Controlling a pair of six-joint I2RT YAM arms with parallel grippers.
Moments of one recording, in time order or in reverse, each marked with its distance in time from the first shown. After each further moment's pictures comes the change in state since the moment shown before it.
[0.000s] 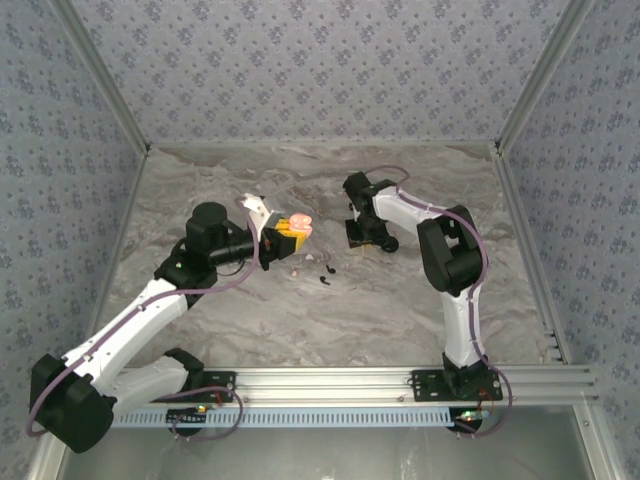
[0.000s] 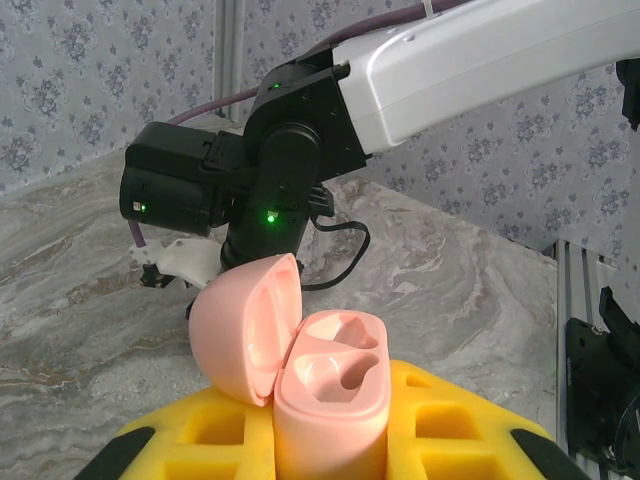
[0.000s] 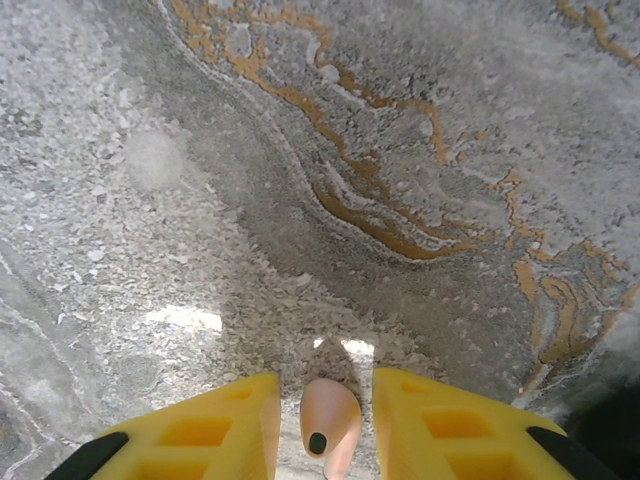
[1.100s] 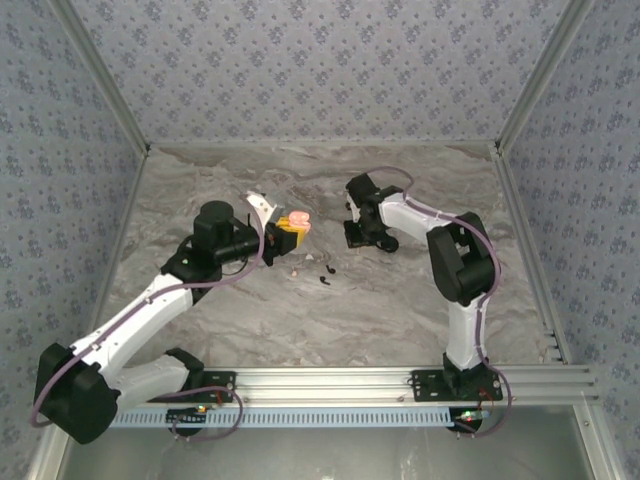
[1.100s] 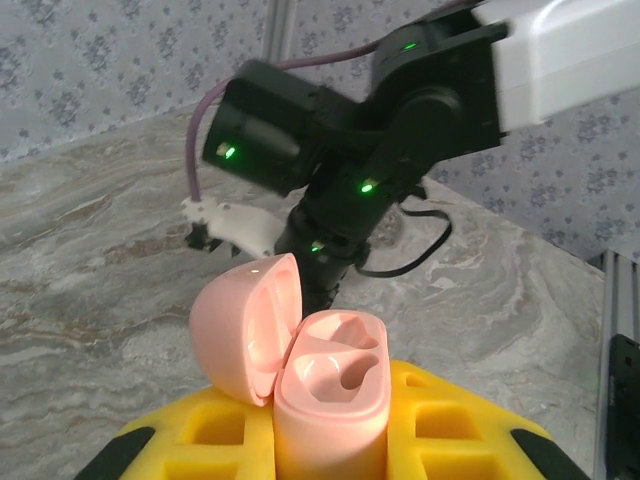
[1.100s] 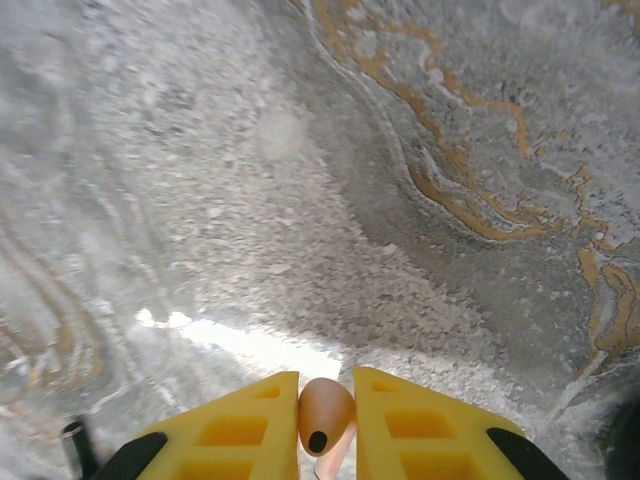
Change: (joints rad) left arm 0.001 0.057 -0.007 0.012 -0.100 -0.049; right arm 0.007 -0.125 -0.134 0.146 -0.082 -0.051
